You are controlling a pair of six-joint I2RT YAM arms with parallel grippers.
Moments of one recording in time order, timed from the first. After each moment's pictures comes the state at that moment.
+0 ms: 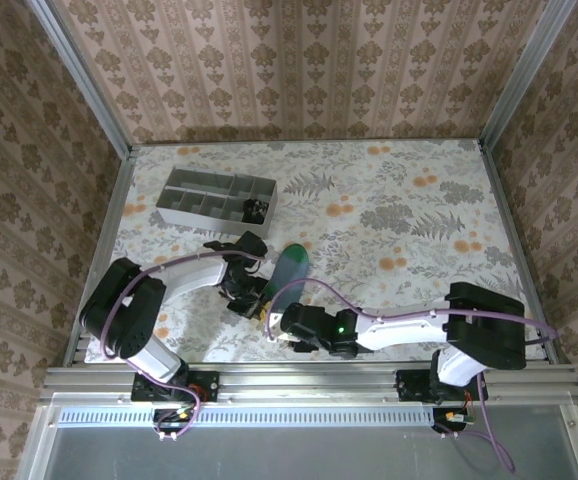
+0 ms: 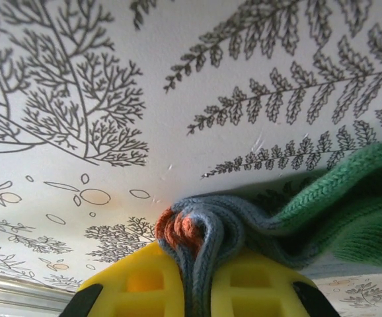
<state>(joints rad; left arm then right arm) -0.68 1.59 0.83 -0.74 0.42 -1.60 1.27 1.60 0.77 -0.11 0.38 -0.39</state>
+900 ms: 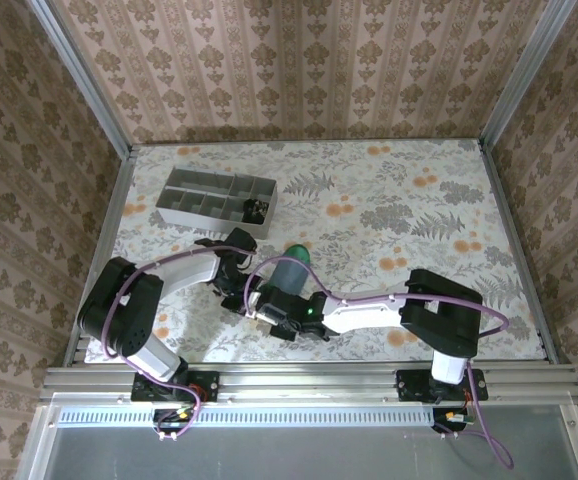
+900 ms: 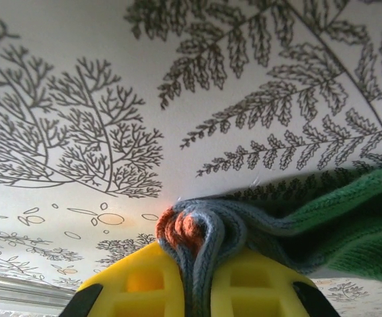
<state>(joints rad) -0.58 1.58 0.81 -0.74 0.46 -1.55 1.16 1.80 0.99 -0.23 0.19 -0.09</state>
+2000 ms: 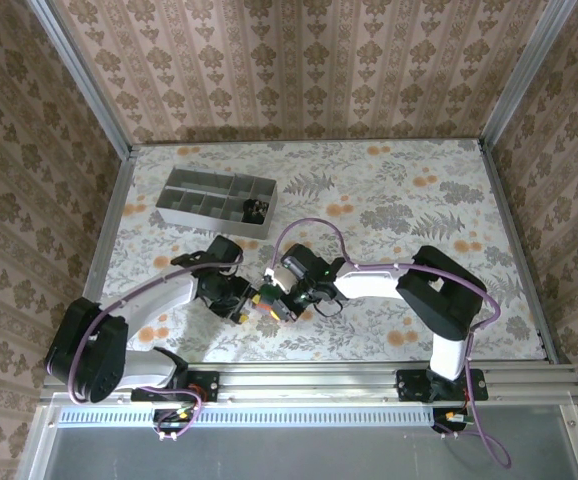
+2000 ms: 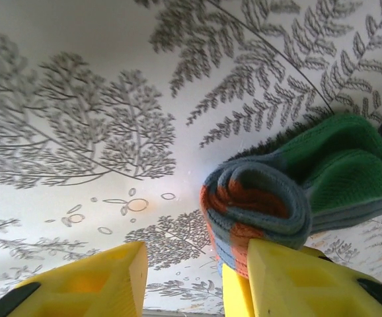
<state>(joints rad) -0.59 1.30 0.65 -0.64 0.39 -1.48 0.89 1.85 0.97 -0.17 -0.44 0.19</state>
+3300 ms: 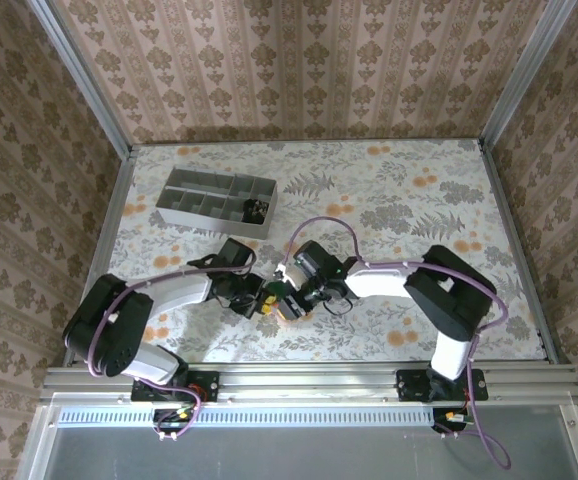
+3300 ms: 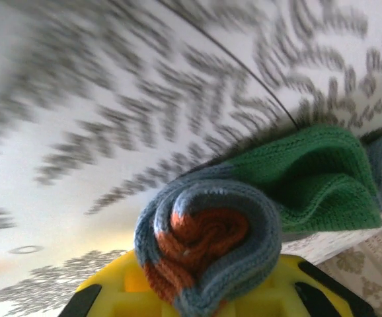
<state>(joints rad) -0.59 1.43 0.59 -0.35 0.50 -1.55 0.85 1.75 0.87 -0.13 -0.43 0.13</state>
